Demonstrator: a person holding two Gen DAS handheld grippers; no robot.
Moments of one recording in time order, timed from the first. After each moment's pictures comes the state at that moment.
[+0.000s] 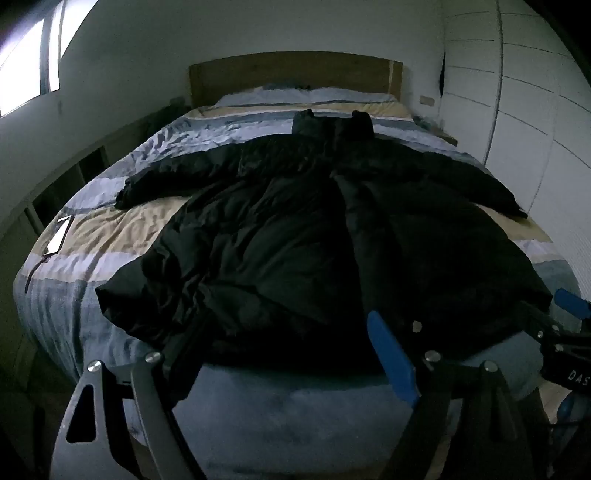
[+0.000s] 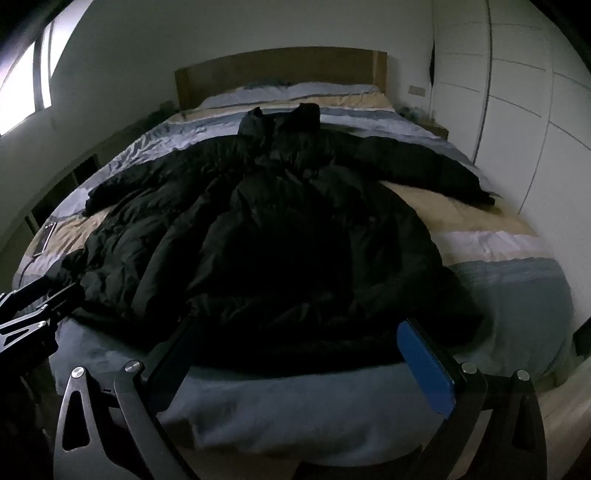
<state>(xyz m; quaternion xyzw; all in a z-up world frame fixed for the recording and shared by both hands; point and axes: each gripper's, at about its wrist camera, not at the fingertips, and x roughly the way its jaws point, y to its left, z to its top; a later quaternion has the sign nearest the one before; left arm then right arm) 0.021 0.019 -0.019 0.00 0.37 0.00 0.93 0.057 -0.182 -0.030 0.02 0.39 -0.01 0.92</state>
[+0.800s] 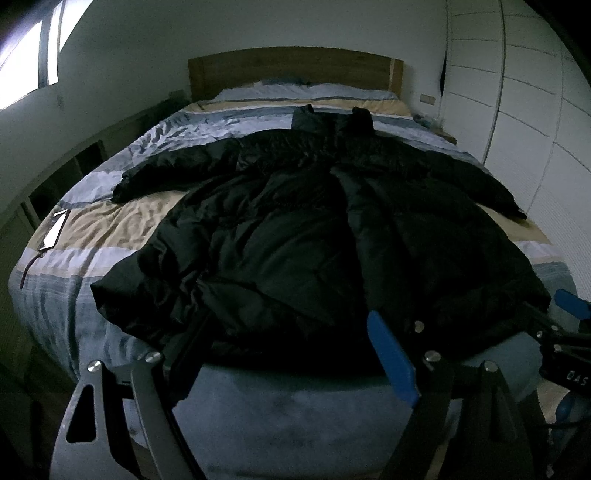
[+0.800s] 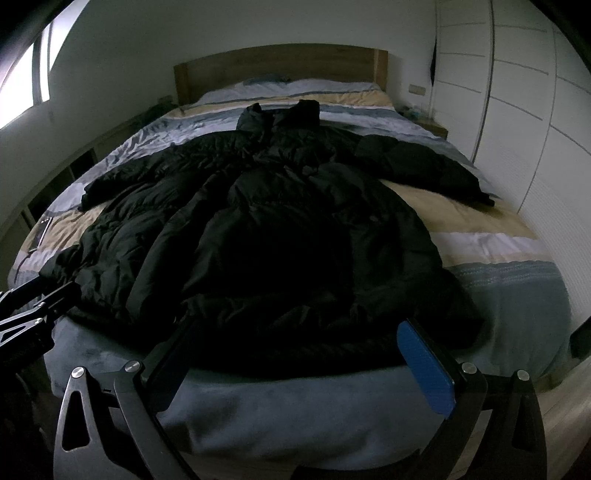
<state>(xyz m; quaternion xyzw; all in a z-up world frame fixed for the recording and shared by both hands) 0.038 0.035 -0.023 -0.01 0.38 -0.01 0.92 0.064 -0.181 -0.028 0.01 0.40 -0.02 0.92</state>
